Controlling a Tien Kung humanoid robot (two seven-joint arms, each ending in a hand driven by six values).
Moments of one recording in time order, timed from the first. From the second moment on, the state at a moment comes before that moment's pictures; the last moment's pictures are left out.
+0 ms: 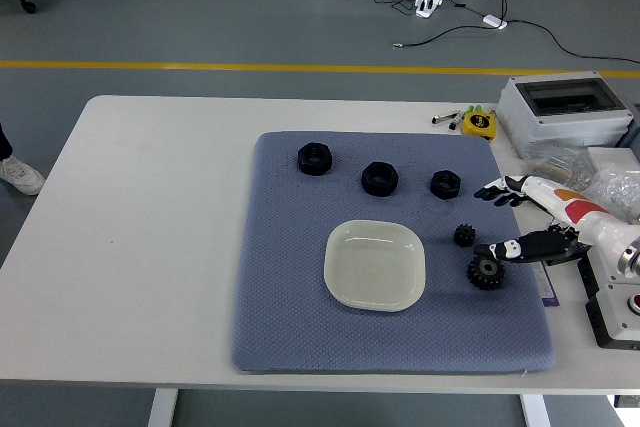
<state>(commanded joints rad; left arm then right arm) -0.12 0.13 -0.35 -0.21 0.70 0.20 0.11 0.23 -0.57 1.16 1.64 -1.86 0.21 -0.08</state>
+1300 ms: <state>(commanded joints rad) -0.12 0.13 -0.34 -0.21 0.69 0.20 0.11 0.33 -0.56 0.95 1.48 -2.03 0.20 -0.07</state>
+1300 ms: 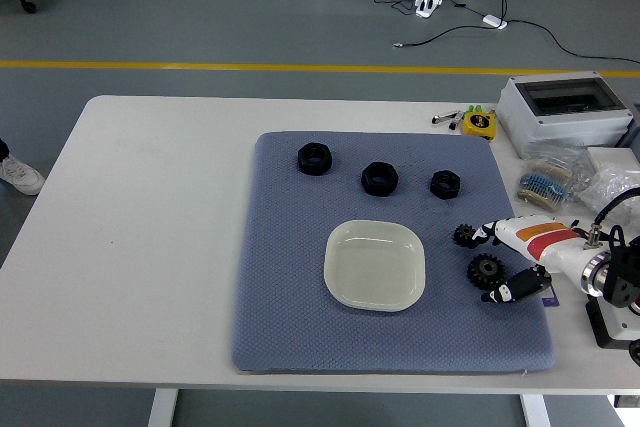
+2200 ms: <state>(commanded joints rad) -0.12 0.13 -0.35 -0.21 0.71 0.20 0.12 0.37 -0.53 0.90 1.37 -1.99 0.18 -0.06</state>
